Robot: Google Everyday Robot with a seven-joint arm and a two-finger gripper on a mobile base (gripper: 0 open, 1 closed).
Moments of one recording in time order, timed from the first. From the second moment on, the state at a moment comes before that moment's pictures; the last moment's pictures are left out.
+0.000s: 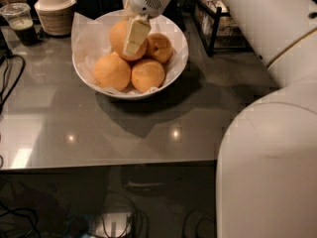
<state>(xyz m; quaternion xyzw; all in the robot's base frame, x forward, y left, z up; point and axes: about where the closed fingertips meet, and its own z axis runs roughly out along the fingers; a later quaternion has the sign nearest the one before) 0.647 0.061 0.966 -0.74 0.61 0.10 0.25</state>
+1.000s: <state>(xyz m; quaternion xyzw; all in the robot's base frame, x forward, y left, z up) 0.658 0.066 0.952 -0.74 0.62 0.12 0.24</state>
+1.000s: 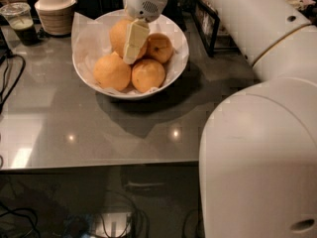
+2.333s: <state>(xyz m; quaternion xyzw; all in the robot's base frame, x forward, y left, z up) 0.661 0.068 0.941 -0.74 0.62 0.12 0.23</state>
